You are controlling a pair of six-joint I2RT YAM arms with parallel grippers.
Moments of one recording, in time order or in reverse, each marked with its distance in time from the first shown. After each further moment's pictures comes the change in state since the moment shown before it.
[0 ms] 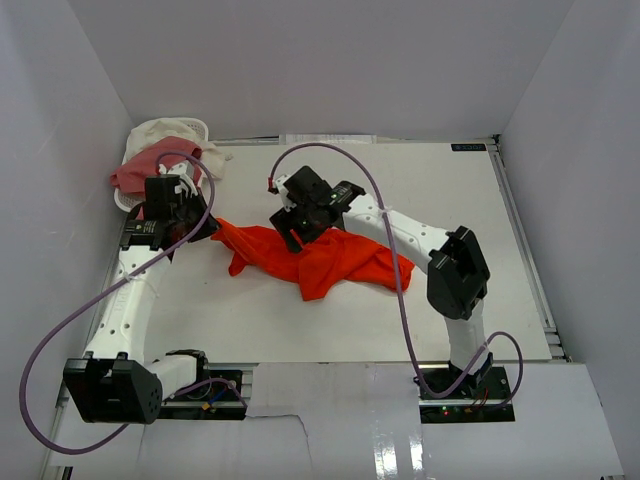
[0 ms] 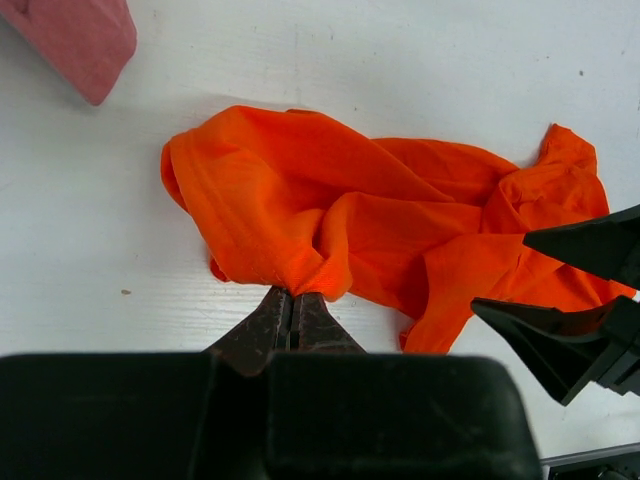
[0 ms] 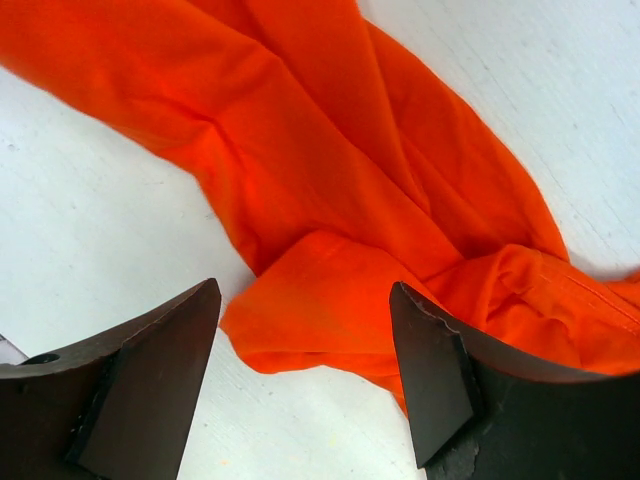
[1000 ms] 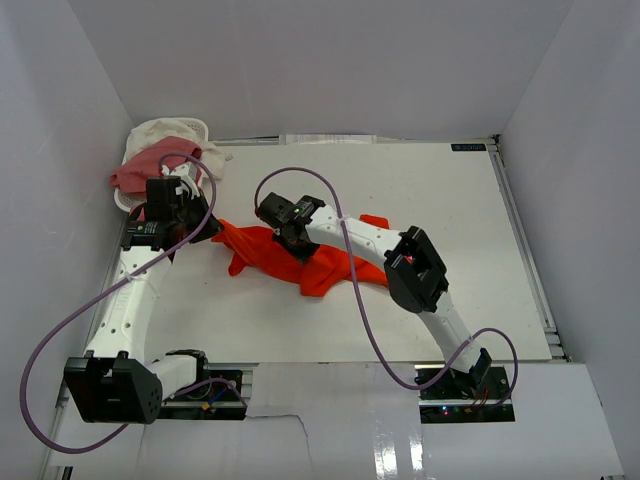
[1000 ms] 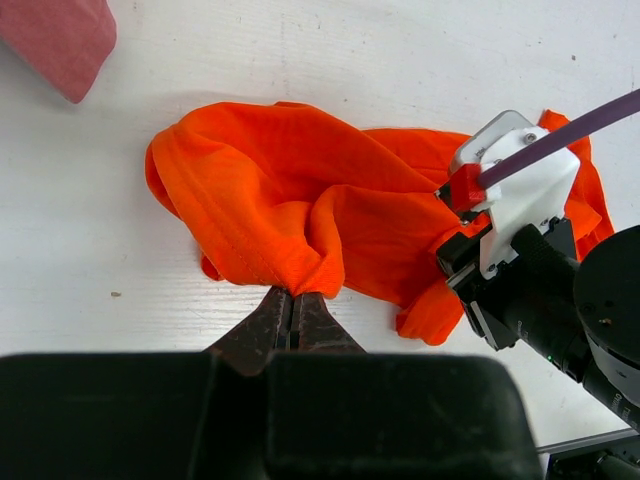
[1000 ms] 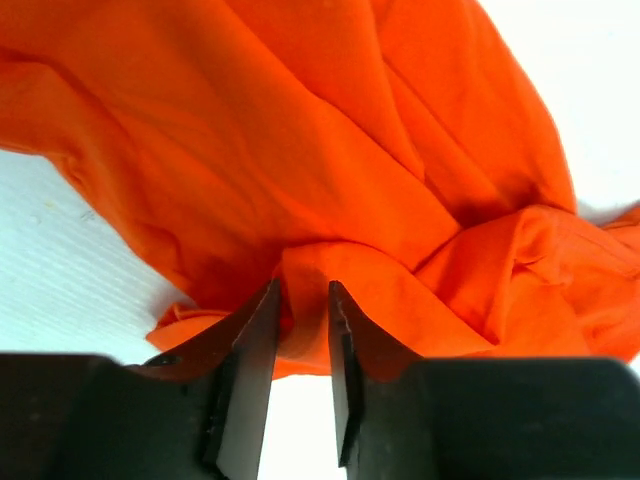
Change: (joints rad) left arm 0.000 0.000 -0.028 0.021 0.035 0.011; right arm 0.107 0.275 0.224 -0.258 0.291 0.005
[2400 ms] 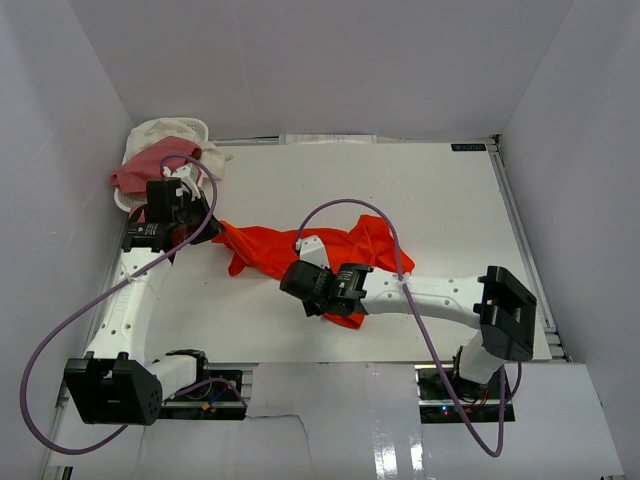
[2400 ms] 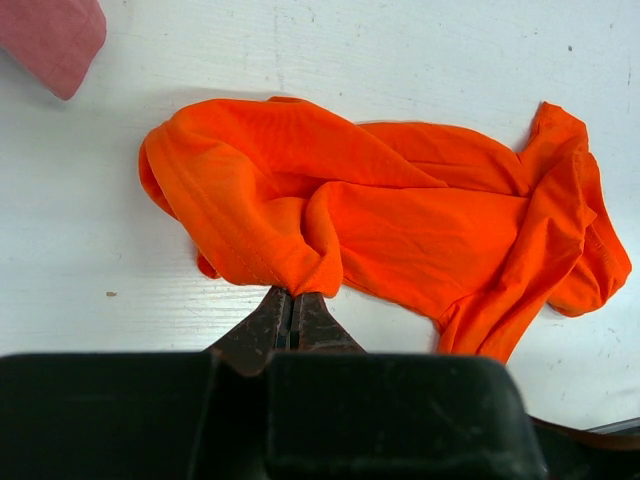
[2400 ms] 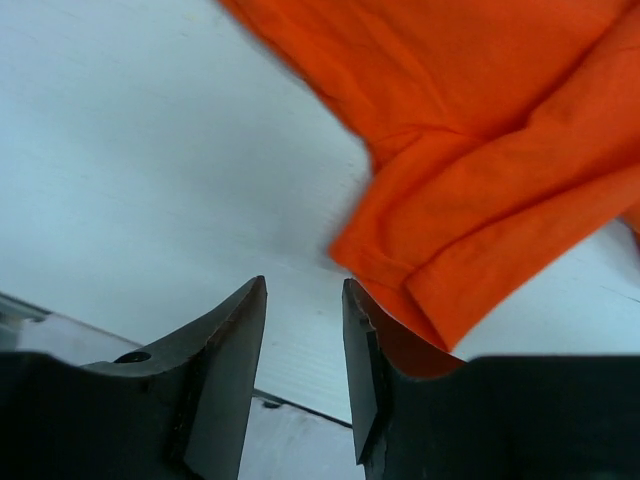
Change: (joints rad) left arm 0.000 -0.007 -0.014 0.007 0.018 0.008; right arm 0.307 -0.629 -0.741 0.325 0.216 0.677
